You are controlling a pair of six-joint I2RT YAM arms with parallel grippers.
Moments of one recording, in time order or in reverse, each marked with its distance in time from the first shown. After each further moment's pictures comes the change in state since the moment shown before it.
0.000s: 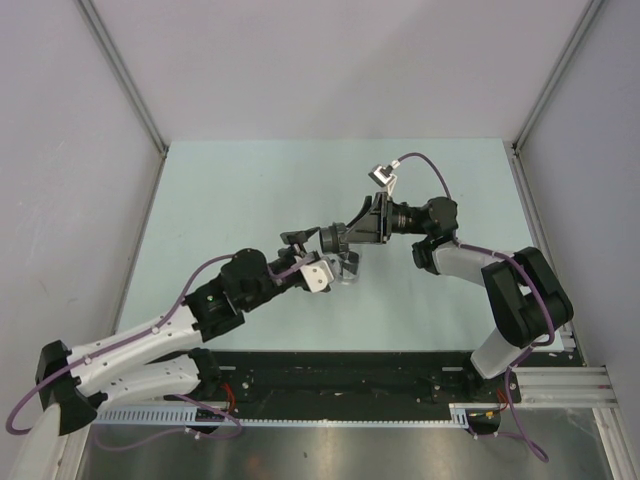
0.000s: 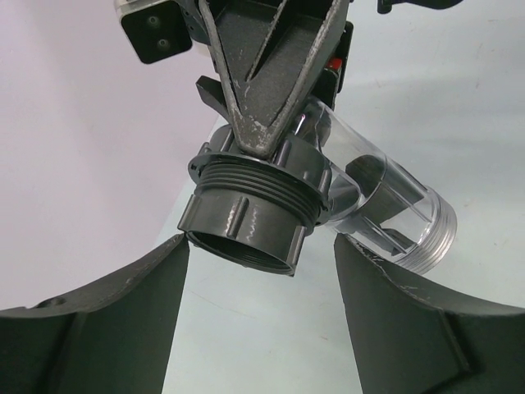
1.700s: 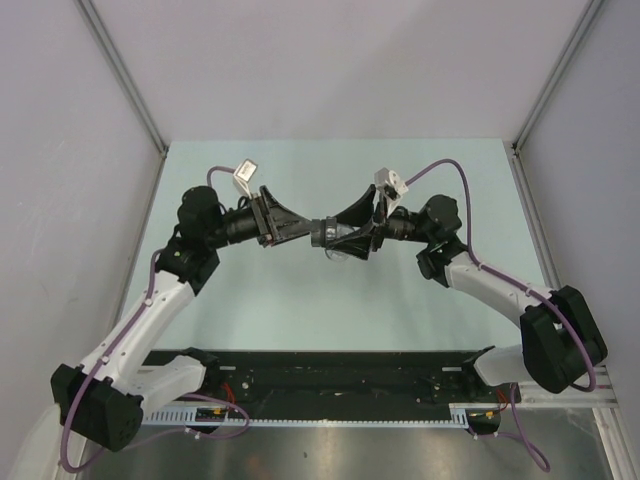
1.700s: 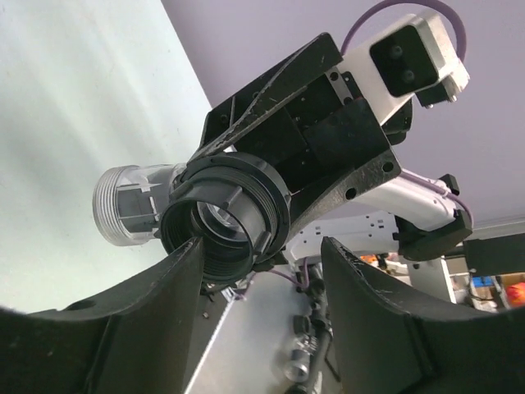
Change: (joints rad) left arm 0.619 0.108 0.214 -0.141 0.818 -1.614; right arm 0.098 -0.262 0.002 -0.442 0.188 -0.982
